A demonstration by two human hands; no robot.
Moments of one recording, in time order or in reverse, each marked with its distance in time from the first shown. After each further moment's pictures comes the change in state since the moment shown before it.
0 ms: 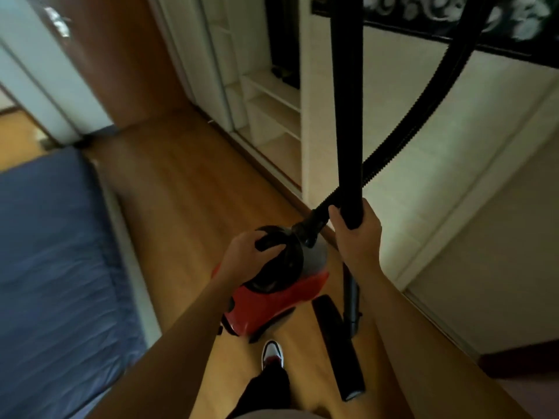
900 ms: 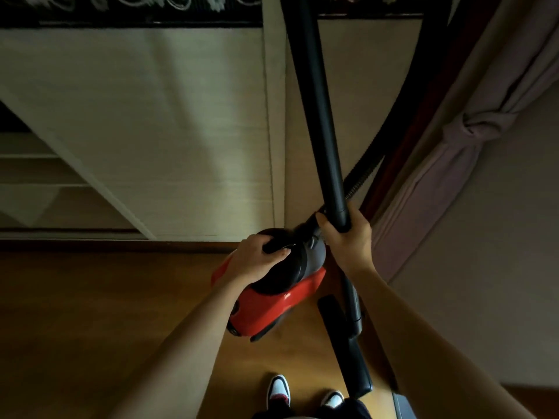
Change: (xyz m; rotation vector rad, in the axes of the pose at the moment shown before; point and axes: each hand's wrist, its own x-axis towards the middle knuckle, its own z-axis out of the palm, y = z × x) left_hand 0.079 0.113 0.170 -0.072 -0.776 0.567; right_hand -0.079 0.027 -0.137 -0.259 0.745 0.314
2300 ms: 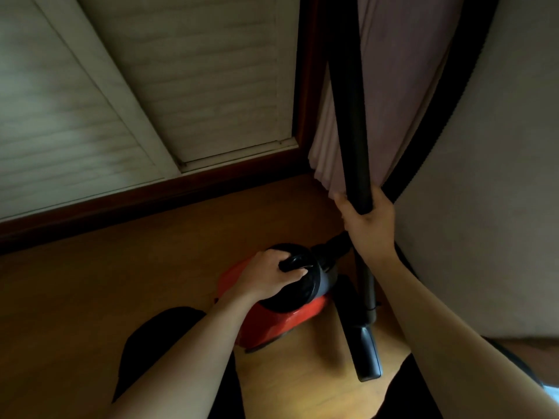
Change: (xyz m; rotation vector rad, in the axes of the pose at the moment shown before) left_hand 0.190 -0.414 0.566 0.133 -0.501 0.277; right_hand -0.010 0.690 -0.004 0.036 0.323 0.098
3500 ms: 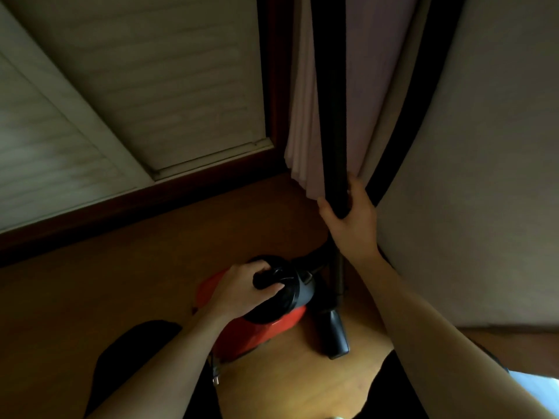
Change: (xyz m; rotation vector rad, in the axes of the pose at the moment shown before) left_hand -0.007 -0.002 0.012 0.052 0.019 0.025; right_hand 0.013 0.010 -0.030 -0.225 -0.022 -0.235
